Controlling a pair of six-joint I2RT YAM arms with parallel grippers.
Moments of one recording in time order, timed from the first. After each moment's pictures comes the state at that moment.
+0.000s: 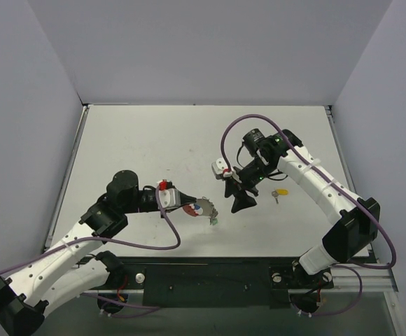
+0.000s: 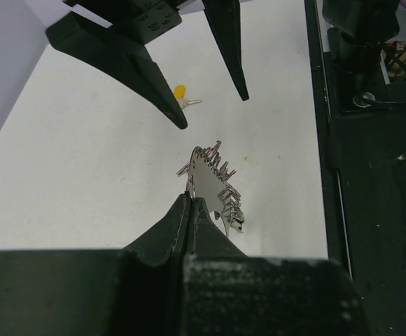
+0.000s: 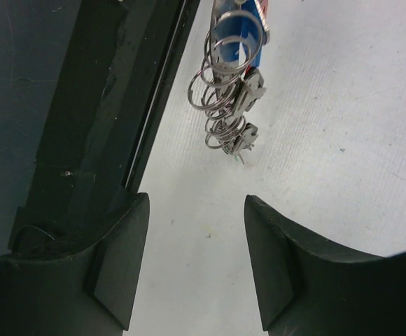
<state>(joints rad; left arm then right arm) -0.70 0.81 0.69 -0.06 0.68 0.38 0.56 1.53 1.44 -1.35 -0.85 -1.21</state>
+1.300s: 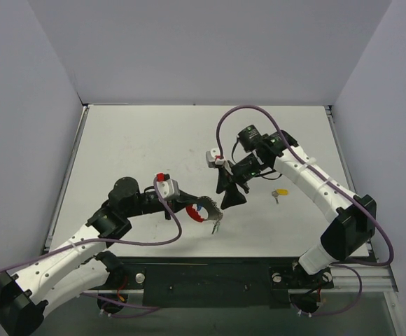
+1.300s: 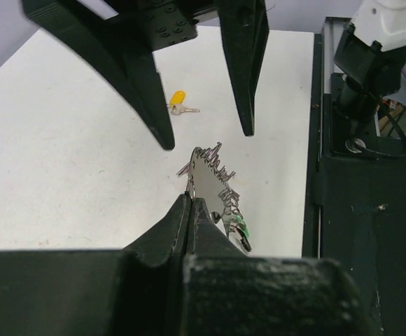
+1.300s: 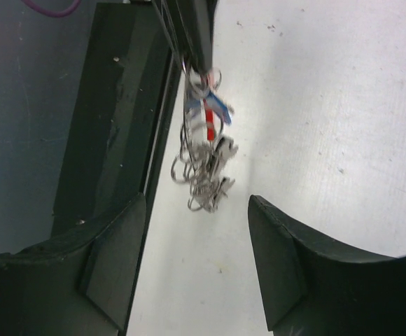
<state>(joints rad) -0.71 0.83 0.57 0.17 0.64 0.13 0.62 1.56 1.45 -1.15 -0.93 -0.91</state>
